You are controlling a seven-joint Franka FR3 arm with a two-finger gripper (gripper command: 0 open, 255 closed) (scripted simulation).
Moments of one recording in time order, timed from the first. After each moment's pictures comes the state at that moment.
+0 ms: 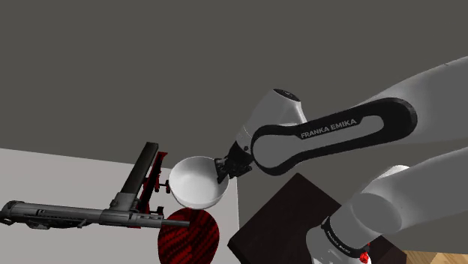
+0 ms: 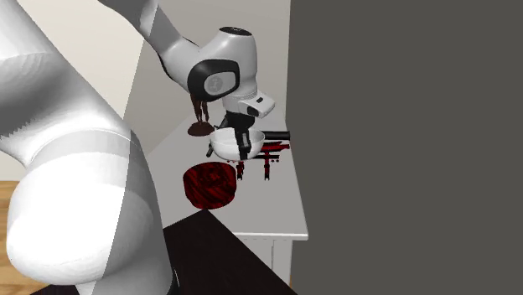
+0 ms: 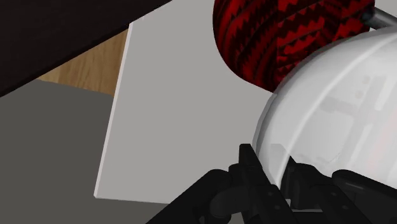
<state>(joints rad) -0.19 -0.40 0.76 -2.77 0.77 2.62 0.40</state>
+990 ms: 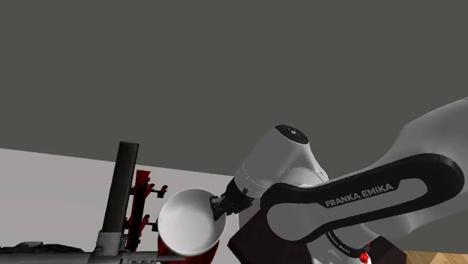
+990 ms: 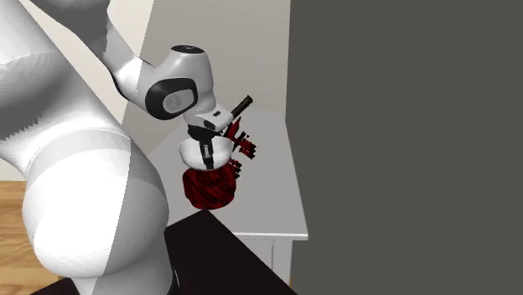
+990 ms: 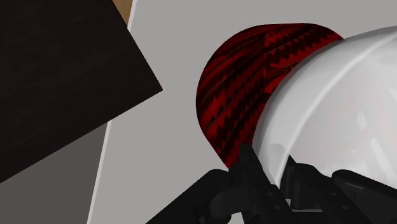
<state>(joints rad) -0.06 -0.38 0.98 -2.83 0.91 2.76 0.59</state>
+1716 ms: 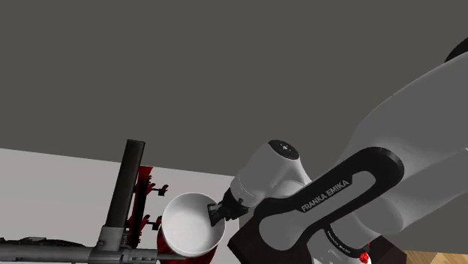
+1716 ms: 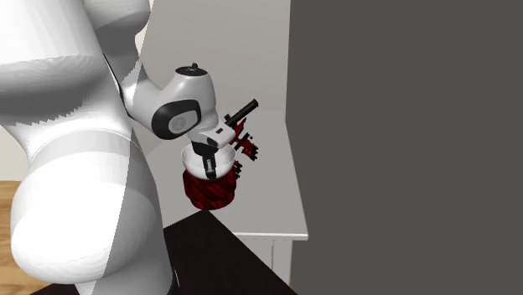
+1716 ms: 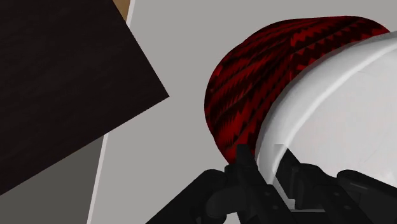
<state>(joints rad) -0.17 -0.13 1.10 -2.84 0.85 3.02 0.60</state>
